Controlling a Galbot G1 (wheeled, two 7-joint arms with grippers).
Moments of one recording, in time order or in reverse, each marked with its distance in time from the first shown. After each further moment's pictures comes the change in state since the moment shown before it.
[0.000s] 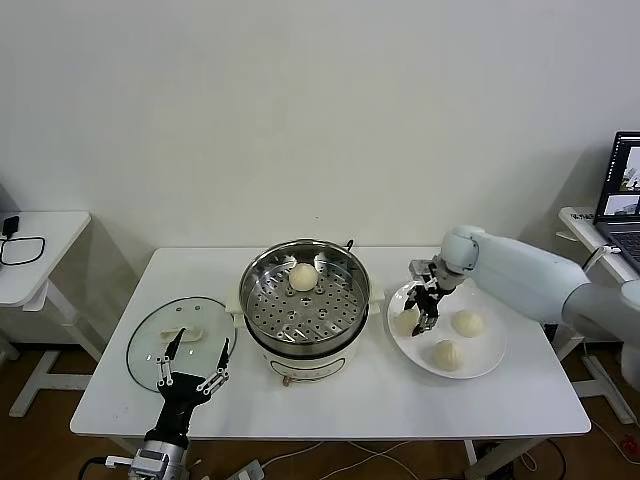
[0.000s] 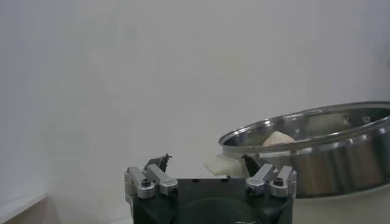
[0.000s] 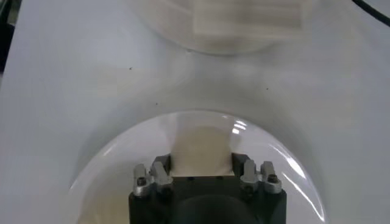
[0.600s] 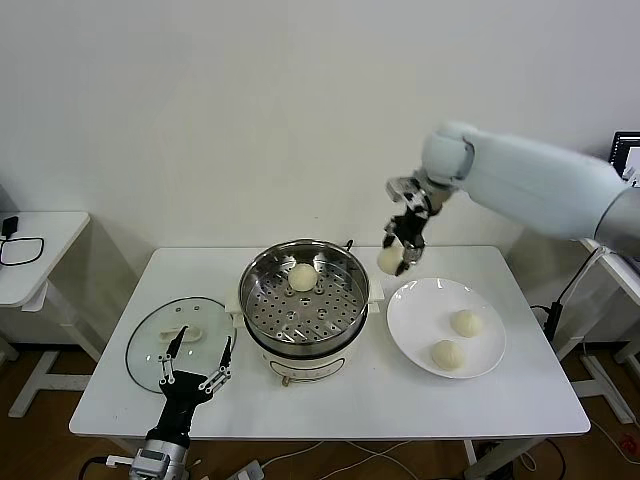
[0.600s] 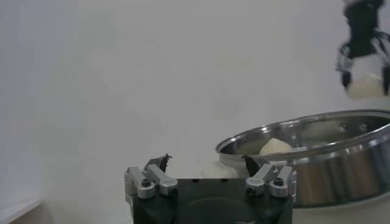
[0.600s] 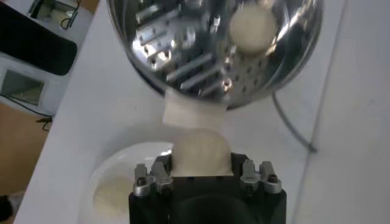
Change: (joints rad) left arm 0.002 0.001 0.011 -0.013 0.000 0.001 -0.001; right arm 0.419 0.131 -0.149 0.220 0.179 -0.087 -0.133
